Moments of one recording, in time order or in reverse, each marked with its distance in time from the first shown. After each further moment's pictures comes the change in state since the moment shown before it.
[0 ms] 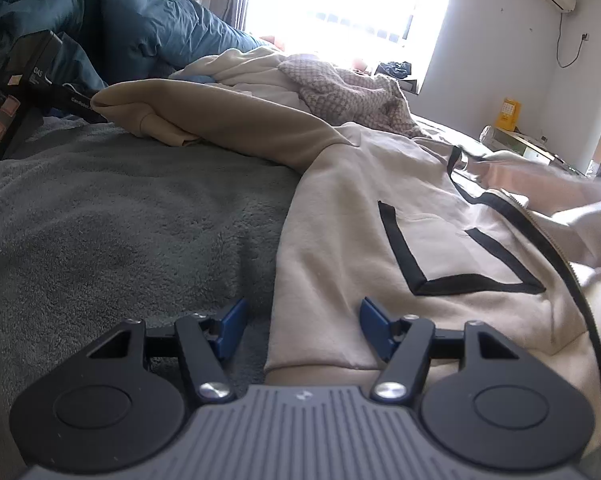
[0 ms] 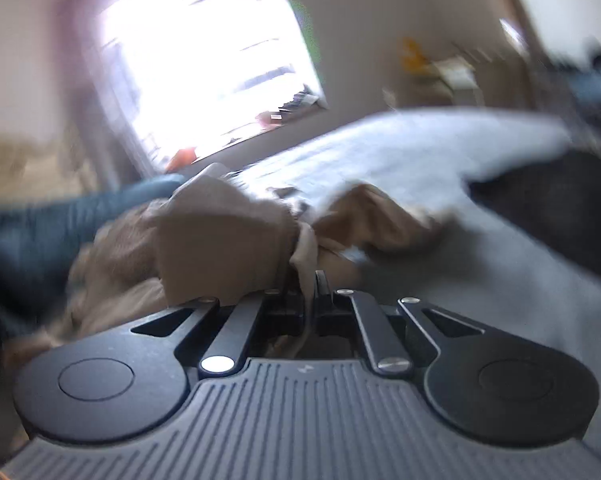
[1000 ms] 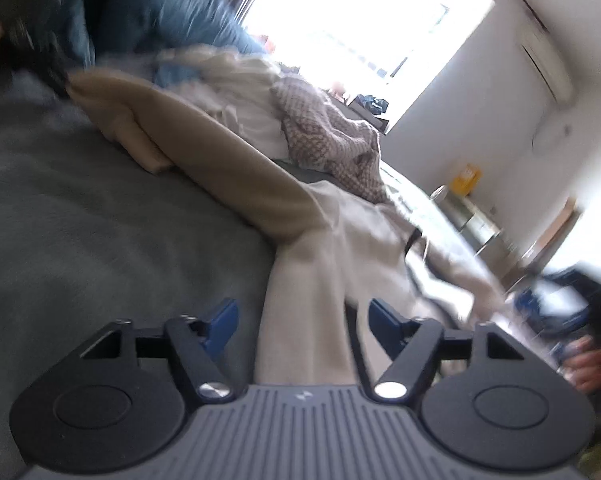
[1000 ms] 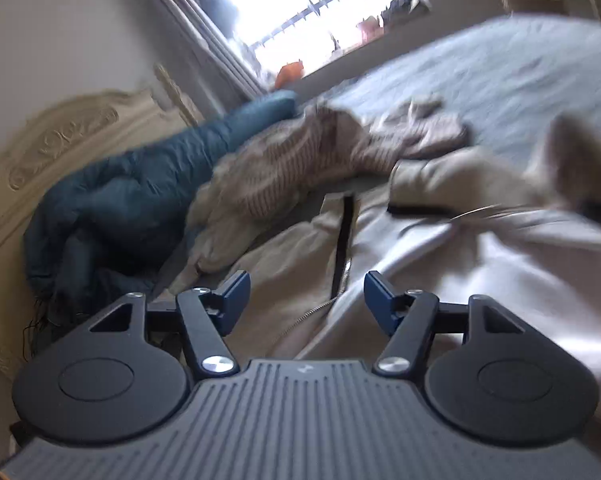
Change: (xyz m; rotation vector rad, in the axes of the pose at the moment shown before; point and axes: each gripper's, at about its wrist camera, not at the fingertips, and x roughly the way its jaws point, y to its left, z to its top) left arm 0.029 0.058 0.080 -0.321 0.018 -0.288; right arm 0.144 0.155 0.014 -0.063 0.385 0.335
